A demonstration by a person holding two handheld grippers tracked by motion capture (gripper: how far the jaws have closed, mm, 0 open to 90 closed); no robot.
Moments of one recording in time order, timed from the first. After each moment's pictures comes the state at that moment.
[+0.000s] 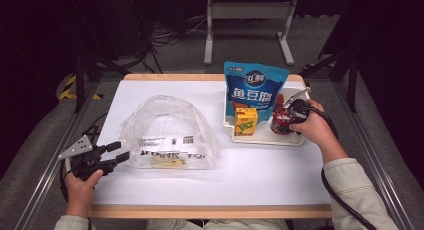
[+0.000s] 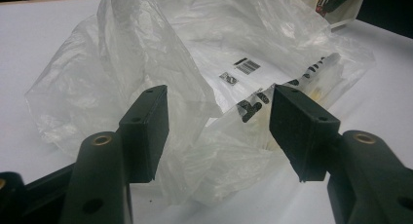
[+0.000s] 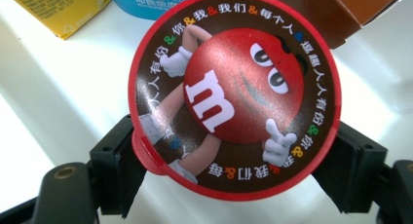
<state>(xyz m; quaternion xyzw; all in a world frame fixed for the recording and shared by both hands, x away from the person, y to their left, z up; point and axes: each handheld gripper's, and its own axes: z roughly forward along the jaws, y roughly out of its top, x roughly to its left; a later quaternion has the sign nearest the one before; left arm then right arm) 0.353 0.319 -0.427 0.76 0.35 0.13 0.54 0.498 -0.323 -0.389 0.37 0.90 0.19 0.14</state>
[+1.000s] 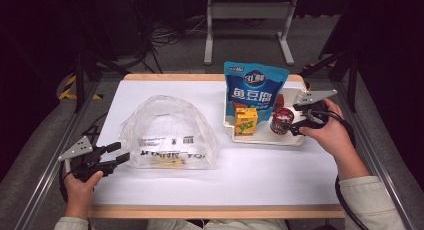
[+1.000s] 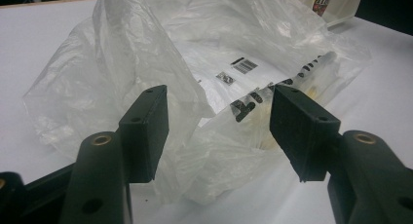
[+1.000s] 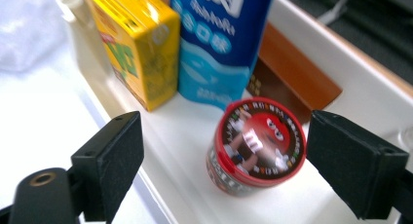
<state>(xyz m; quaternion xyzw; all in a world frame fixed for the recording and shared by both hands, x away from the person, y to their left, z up) 0.349 0.316 -0.424 0.76 0.34 0.13 0.53 0.437 -0.324 -0.333 0.31 0.86 0.34 0.22</state>
